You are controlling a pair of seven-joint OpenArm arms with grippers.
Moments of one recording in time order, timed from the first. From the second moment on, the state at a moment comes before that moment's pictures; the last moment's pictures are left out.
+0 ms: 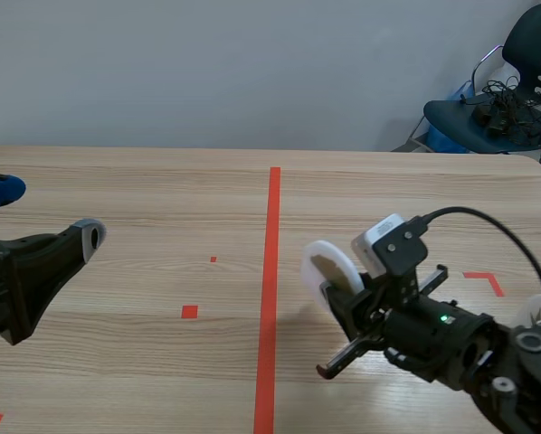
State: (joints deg) left arm 37.6 -30.5 -14.5 115.2 -28.6 -30.0 2.8; right arm -15.8 13.0 -6.4 84.5 -5.0 28.1 8.2
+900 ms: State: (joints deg) left arm 37.6 -30.5 -14.5 115.2 -28.6 -30.0 2.9; right arm -26.5 13.3 15.4 82.8 -0.9 28.1 4.6
